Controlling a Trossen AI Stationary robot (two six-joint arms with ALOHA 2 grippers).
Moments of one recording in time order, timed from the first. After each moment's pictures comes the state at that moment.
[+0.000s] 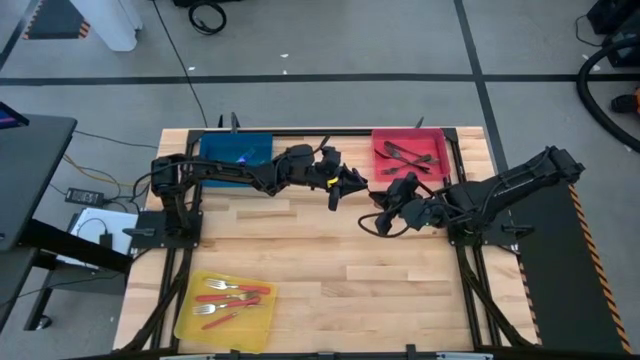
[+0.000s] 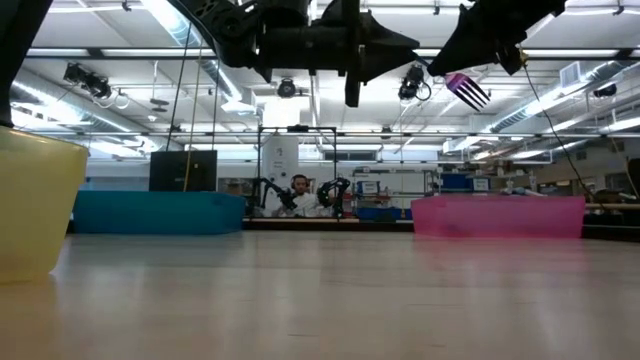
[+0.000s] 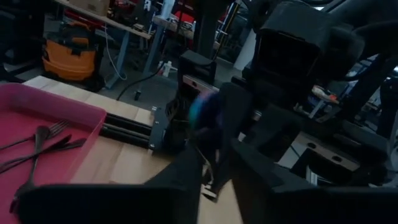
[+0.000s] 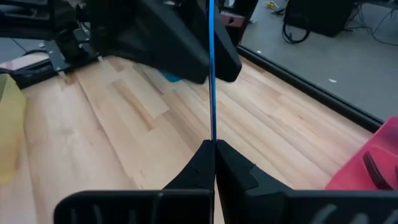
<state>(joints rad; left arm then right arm) 0.19 1.85 1.20 0.65 0.29 -0.38 0.31 1.10 0.81 -0.38 0.77 0.60</state>
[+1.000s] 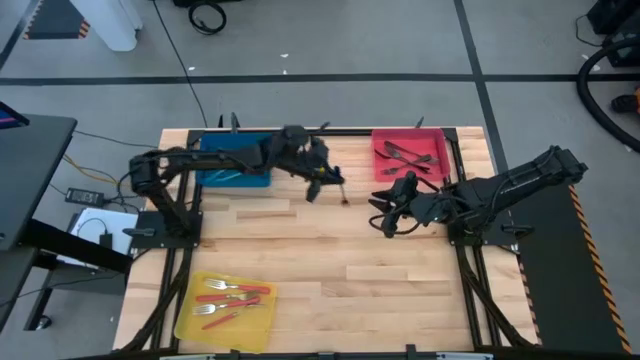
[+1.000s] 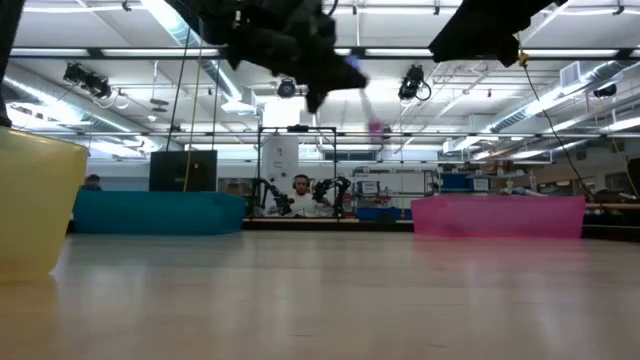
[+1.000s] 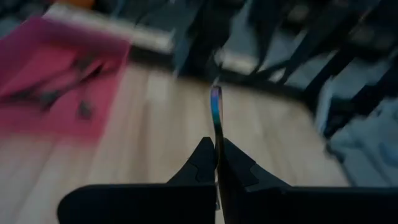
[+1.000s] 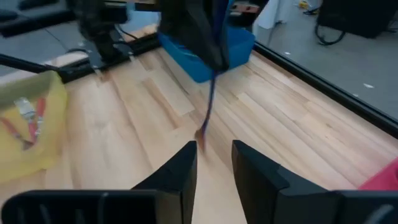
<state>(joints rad) 0.31 1.70 1.20 0.12 0.47 -0.14 0.31 1.04 0.81 -0.36 0.66 0.53</state>
